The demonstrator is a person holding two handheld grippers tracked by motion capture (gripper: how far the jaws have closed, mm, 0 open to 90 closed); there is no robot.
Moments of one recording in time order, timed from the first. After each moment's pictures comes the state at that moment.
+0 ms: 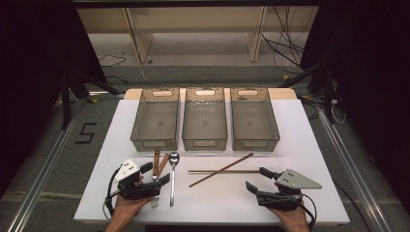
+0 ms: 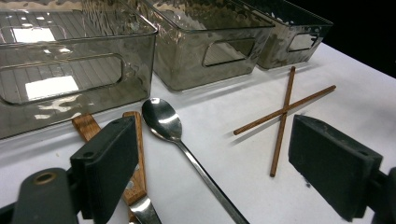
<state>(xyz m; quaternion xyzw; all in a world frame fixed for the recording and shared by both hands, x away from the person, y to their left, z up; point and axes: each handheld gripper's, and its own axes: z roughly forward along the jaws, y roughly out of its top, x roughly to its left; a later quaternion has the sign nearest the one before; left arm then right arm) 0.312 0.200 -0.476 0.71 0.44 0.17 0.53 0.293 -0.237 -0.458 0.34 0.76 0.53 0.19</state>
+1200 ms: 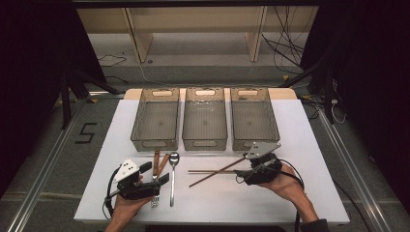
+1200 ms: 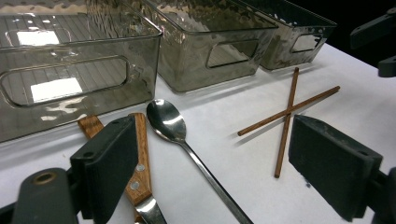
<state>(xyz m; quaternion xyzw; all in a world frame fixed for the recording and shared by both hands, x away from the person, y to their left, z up) 0.312 0.202 -0.476 0.70 0.43 0.18 0.53 0.365 -0.190 -0.421 0.23 0.90 0.34 0.16</state>
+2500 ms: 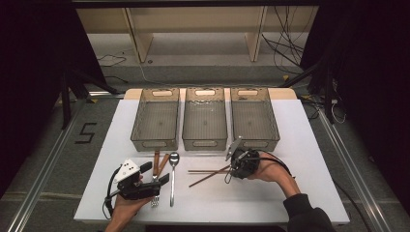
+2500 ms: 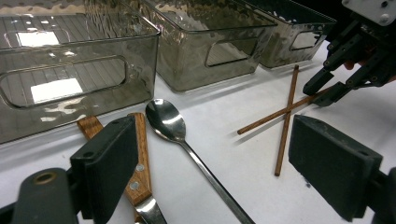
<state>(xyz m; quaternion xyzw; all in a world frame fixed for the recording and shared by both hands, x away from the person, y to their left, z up) 0.313 0.201 -0.476 0.71 0.43 0.18 0.53 0.417 -0.149 -0.462 0.14 0.98 0.16 0.07</state>
